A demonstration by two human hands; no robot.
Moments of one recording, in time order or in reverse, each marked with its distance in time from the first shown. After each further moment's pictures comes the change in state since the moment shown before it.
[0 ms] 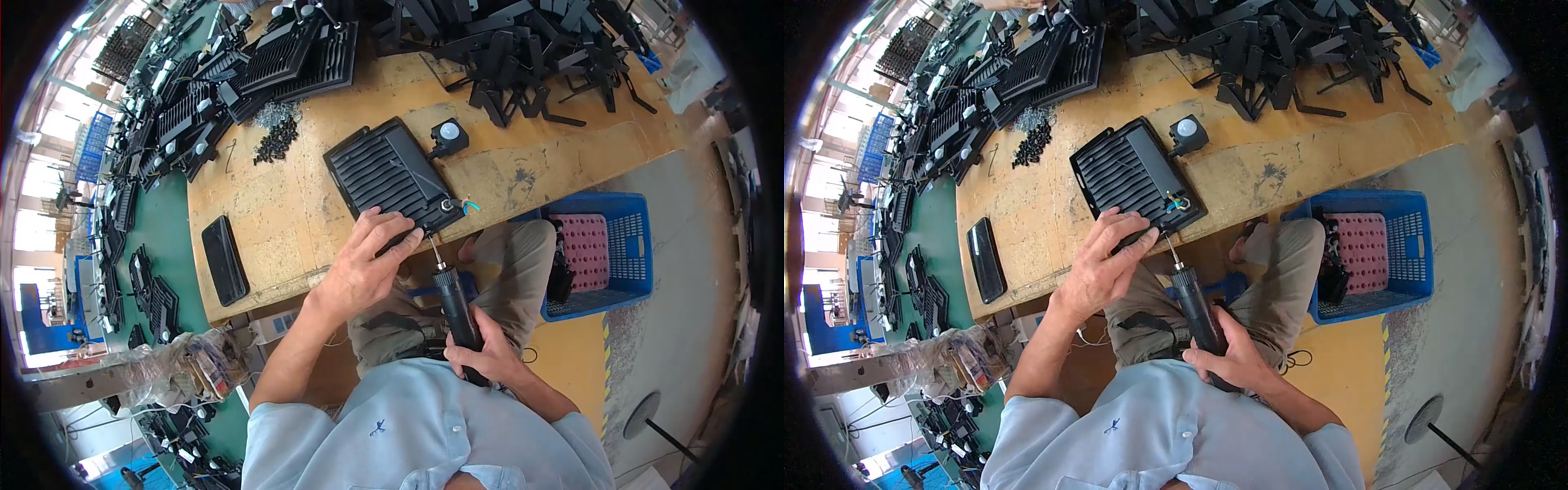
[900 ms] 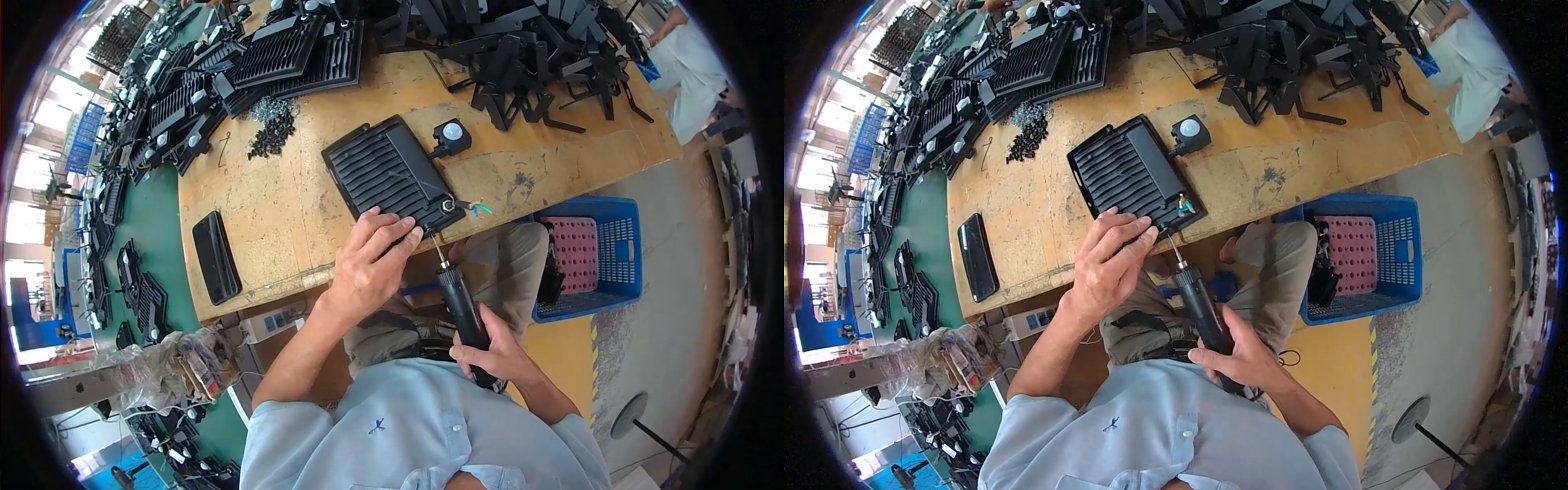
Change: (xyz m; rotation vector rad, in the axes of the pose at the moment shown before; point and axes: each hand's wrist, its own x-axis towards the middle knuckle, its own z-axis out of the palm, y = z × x) left_hand 0.001 0.007 0.018 0.059 0.185 -0.074; right_hand -0.003 -0.018 -0.011 -0.109 0.007 0.065
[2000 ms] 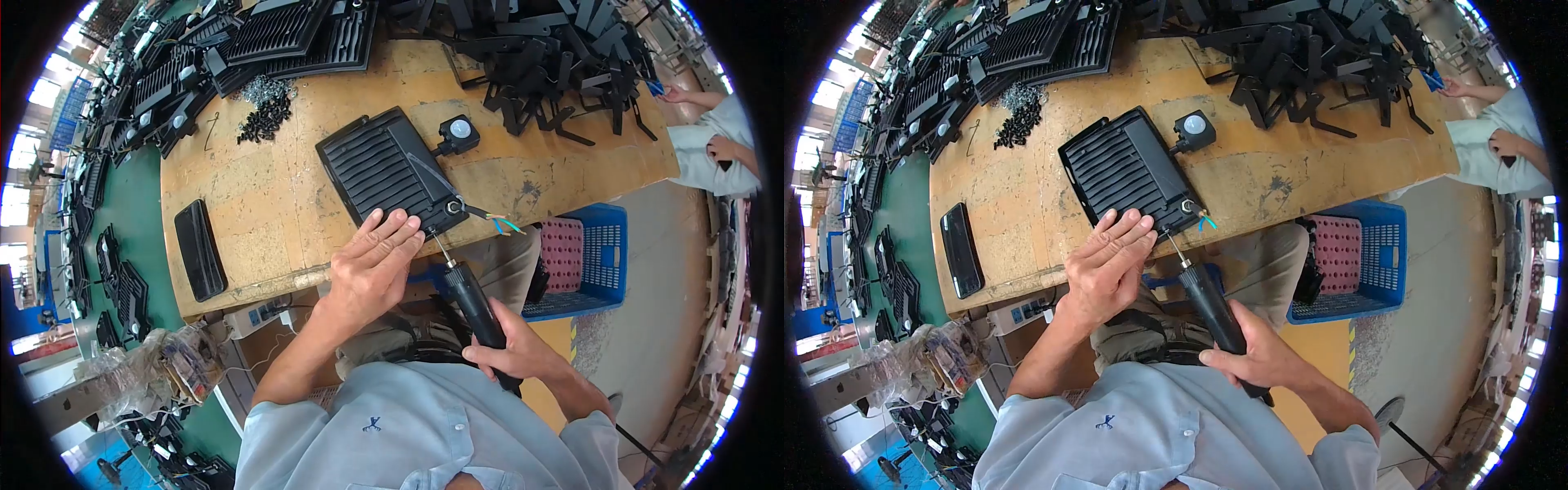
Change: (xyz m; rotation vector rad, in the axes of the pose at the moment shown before) left_hand -0.006 0.002 0.004 -0.048 0.020 -0.148; right_hand 0.000 -0.071 -0.010 -0.252 -0.063 0.268
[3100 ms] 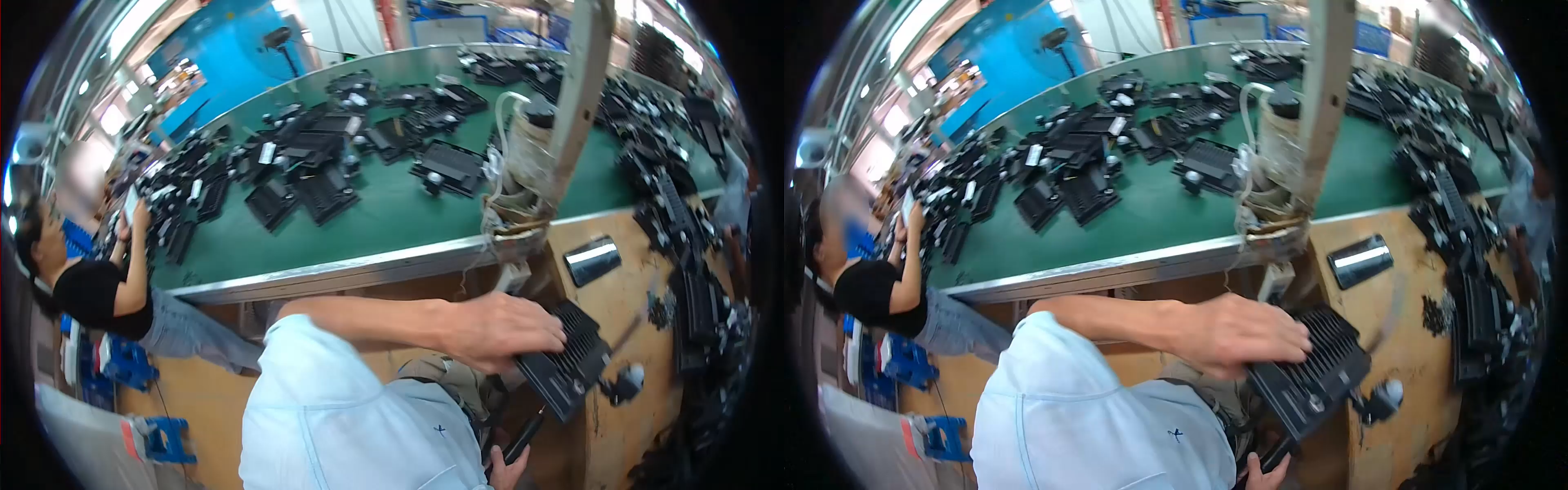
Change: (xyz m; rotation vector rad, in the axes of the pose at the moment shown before) left_hand -0.170 0.145 -0.182 0.344 0.321 -0.138; right_hand 0.078 0.094 -0.003 -0.833 -0.167 -0.413
